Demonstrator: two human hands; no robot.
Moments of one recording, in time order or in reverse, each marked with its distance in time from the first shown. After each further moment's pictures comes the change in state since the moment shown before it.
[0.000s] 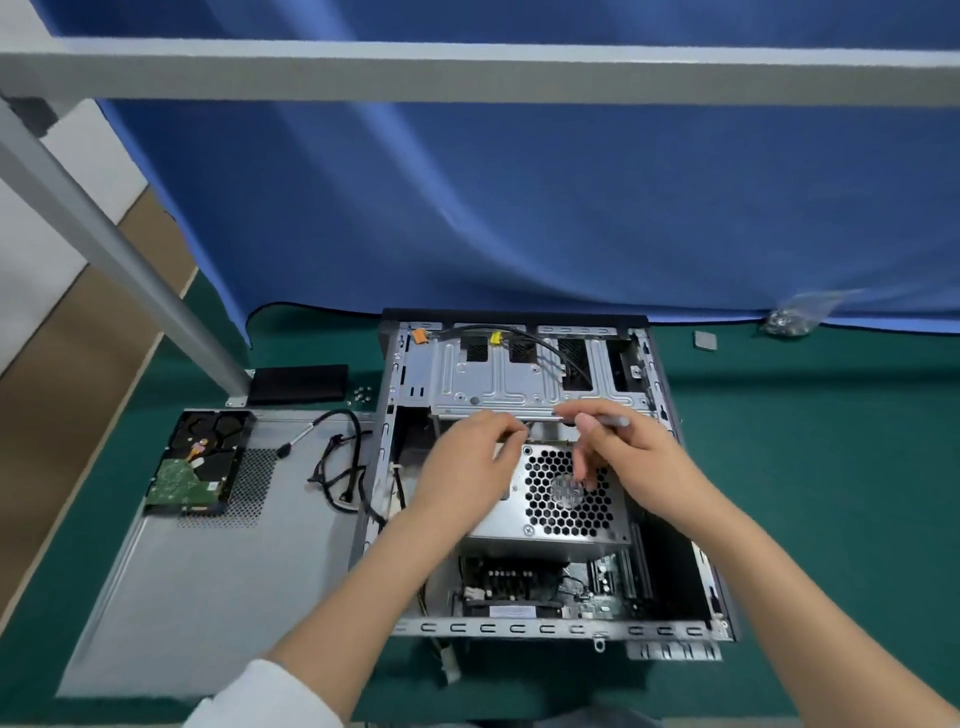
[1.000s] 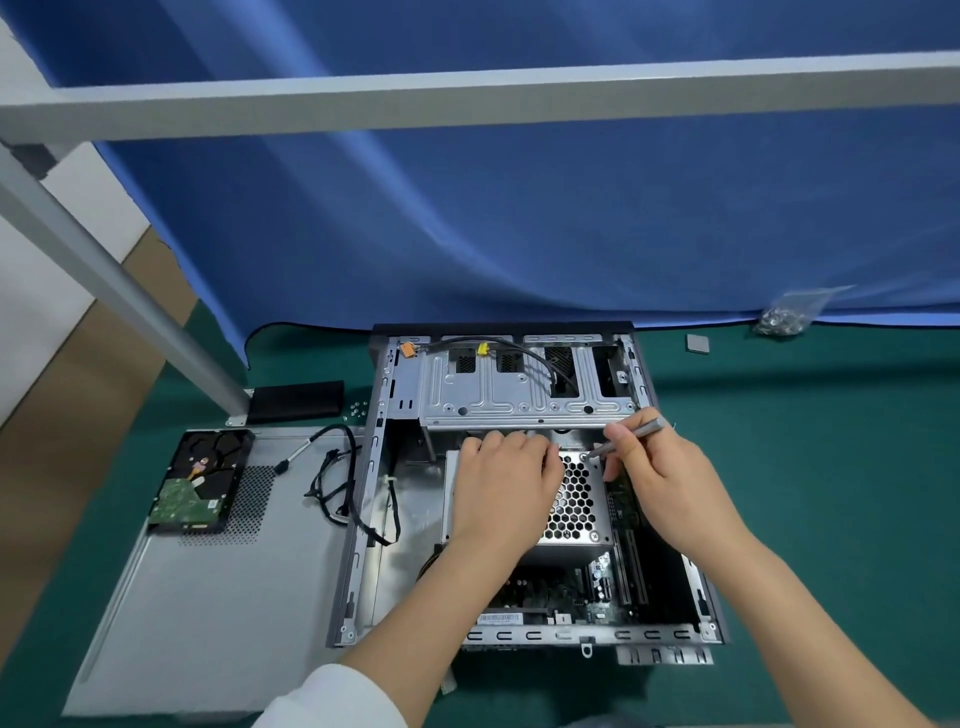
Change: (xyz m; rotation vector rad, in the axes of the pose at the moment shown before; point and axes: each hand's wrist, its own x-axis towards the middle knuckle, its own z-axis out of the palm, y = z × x) left_hand -0.006 0.044 0.038 0.464 0.120 0.046; right_hand -0.031 0.008 -0.022 -0.532 0.341 0.020
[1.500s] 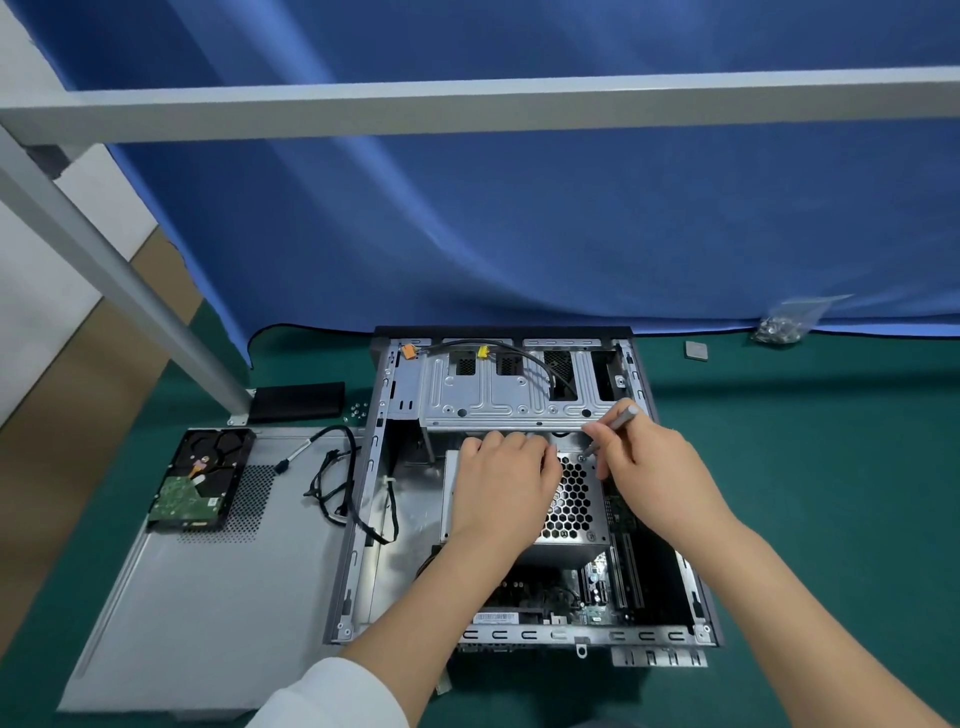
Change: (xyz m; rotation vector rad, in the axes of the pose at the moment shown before) left_hand 0.000 0.001 0.001 0.012 -0.005 -0.003; right_hand 0.010 -0.016 -0.001 -0.192 -0.059 -0.008
